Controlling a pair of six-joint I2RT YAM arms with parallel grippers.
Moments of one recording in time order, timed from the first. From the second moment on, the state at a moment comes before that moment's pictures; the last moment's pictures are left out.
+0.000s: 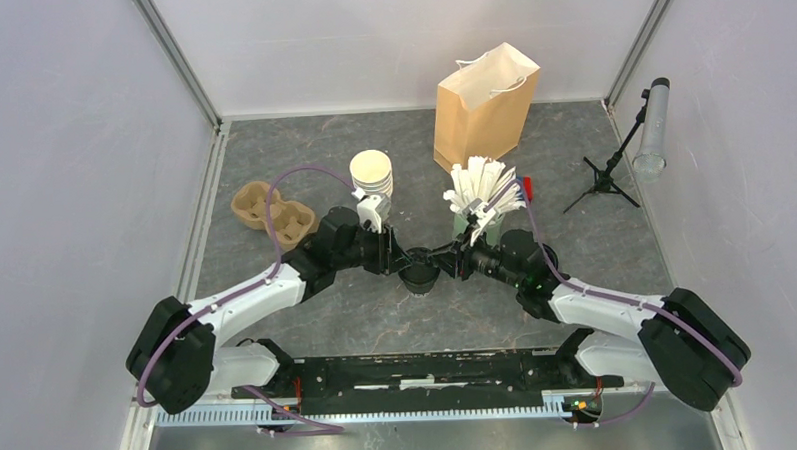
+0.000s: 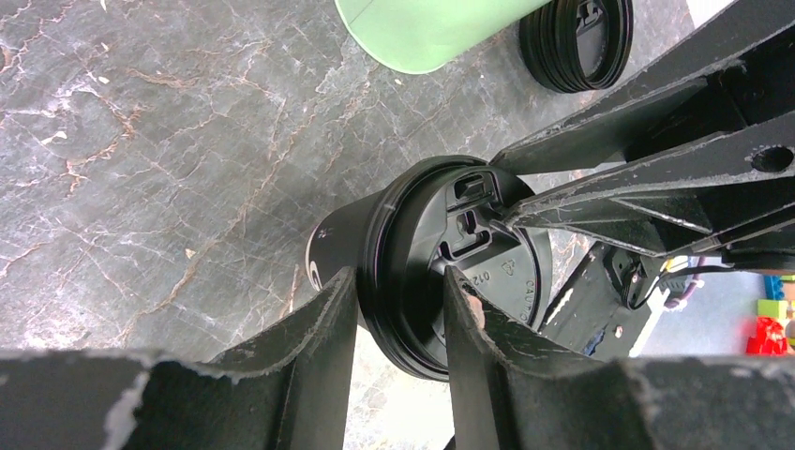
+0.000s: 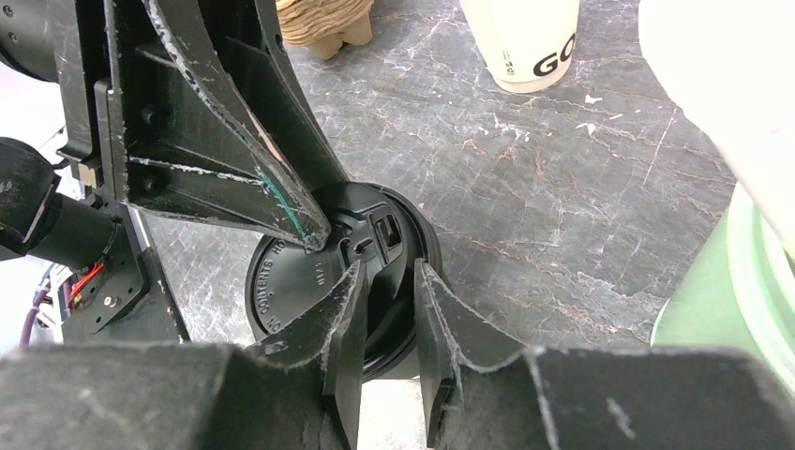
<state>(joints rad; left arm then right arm) -0.68 1.24 0.63 0.05 0.30 -0.45 0.72 1.18 0.34 0.63 -0.28 0.32</state>
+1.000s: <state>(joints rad) -0.68 1.08 0.63 -0.20 0.23 -0.70 0.73 1.05 0.62 0.09 -0.29 0.26</state>
